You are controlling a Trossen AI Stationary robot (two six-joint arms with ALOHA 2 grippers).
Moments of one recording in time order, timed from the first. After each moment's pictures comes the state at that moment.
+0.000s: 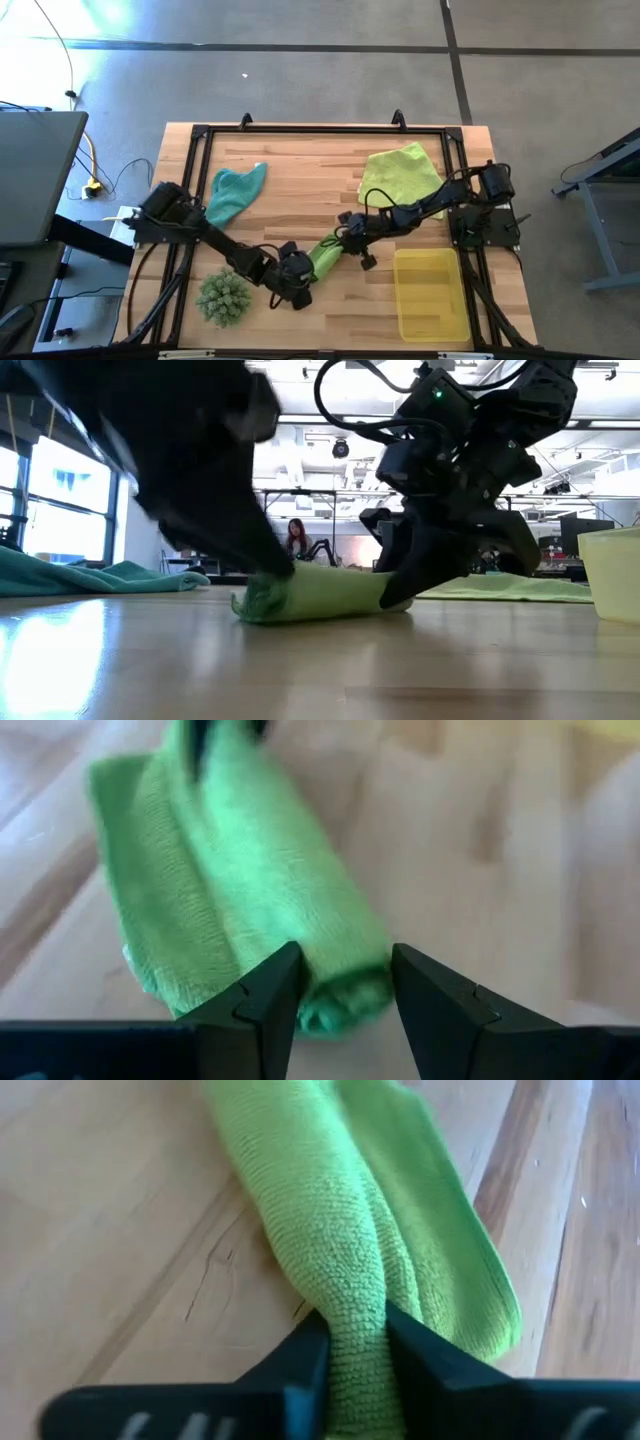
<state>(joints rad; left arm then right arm) -0.42 1.89 0.97 0.05 -0.46 -0.74 0.13 1.84 0.76 0.21 -0.11 -0.37</state>
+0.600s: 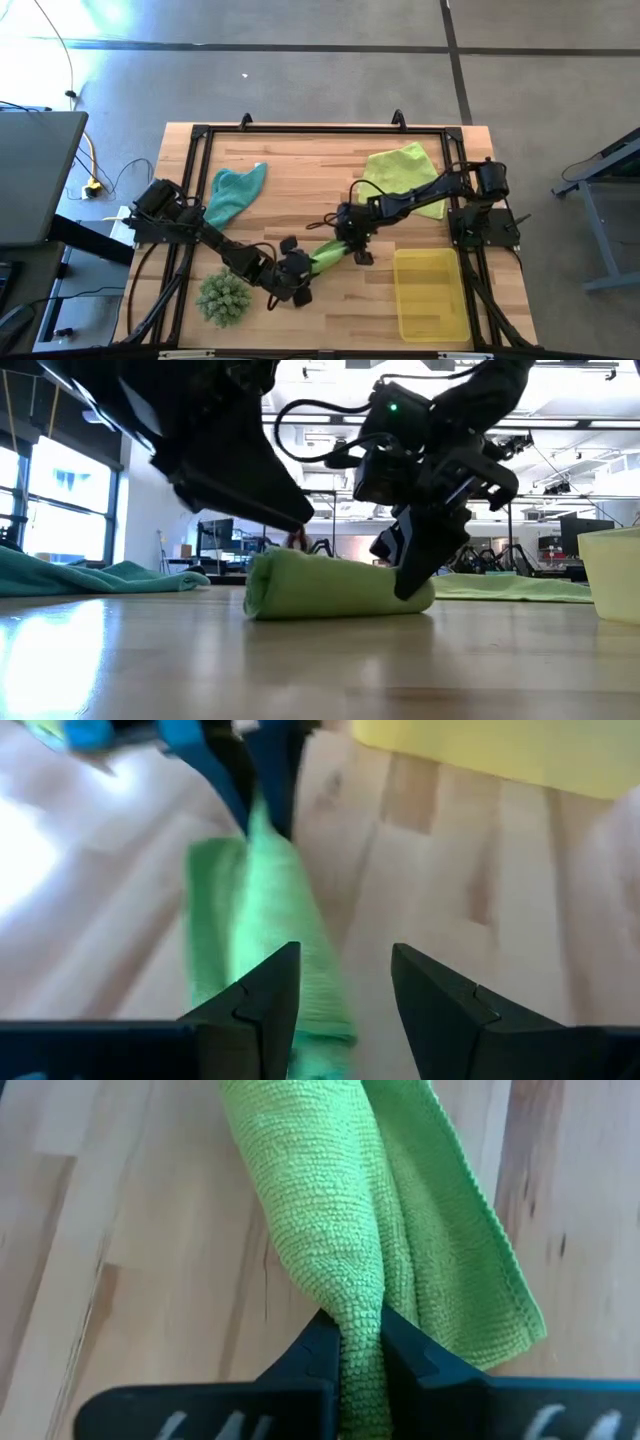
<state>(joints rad) -0.43 1.85 0.97 0.09 -0.62 -0.60 0.04 1.84 0.95 -0.18 -0.37 0.00</state>
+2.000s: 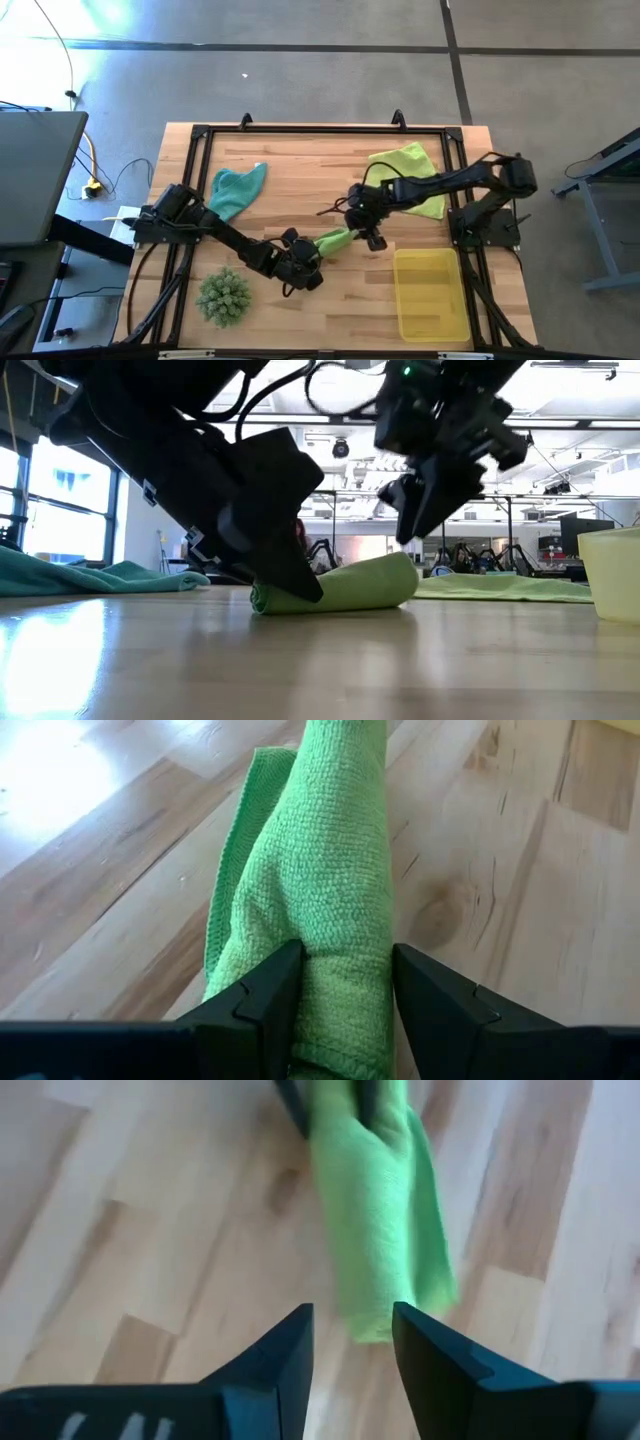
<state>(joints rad) -0.34 2.01 0.98 0.03 -0.61 -0.83 -0.01 1.61 0.98 -0.40 -0.31 -0.26</state>
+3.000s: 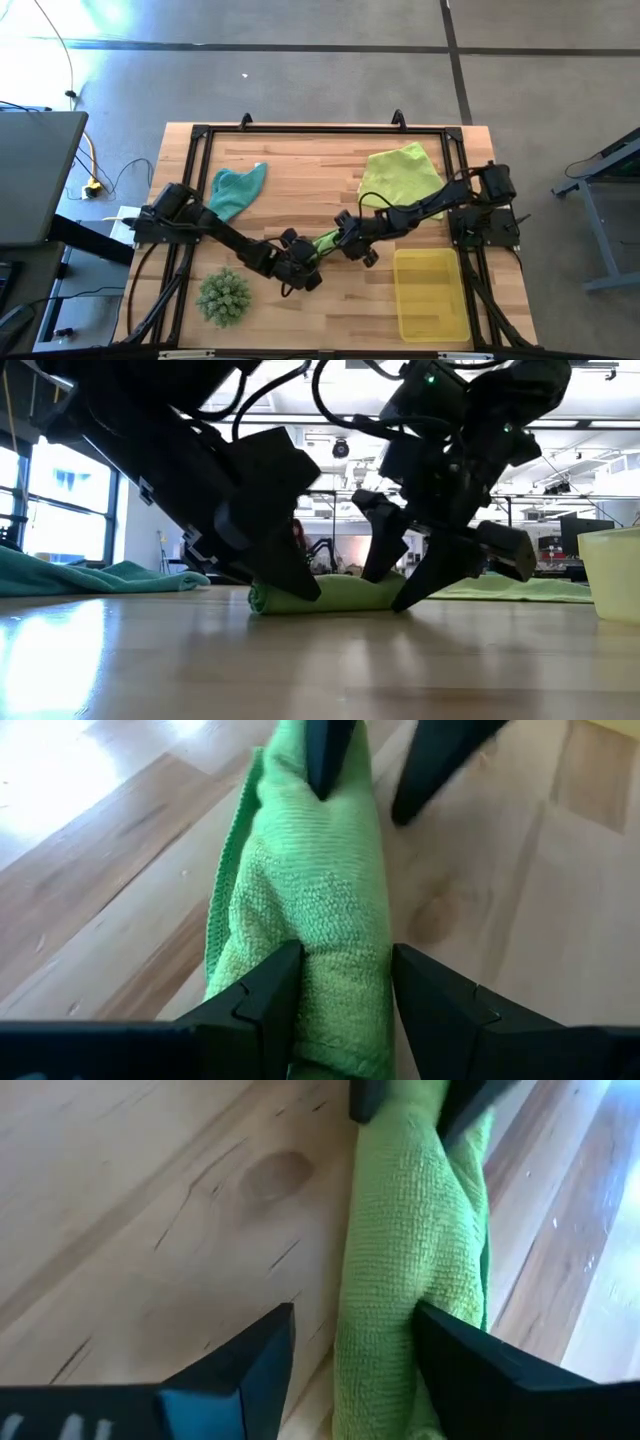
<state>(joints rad) -0.35 1.97 0.97 0.04 -0.60 -0.82 0.15 1.83 0.86 0.05 0.02 -0.63</state>
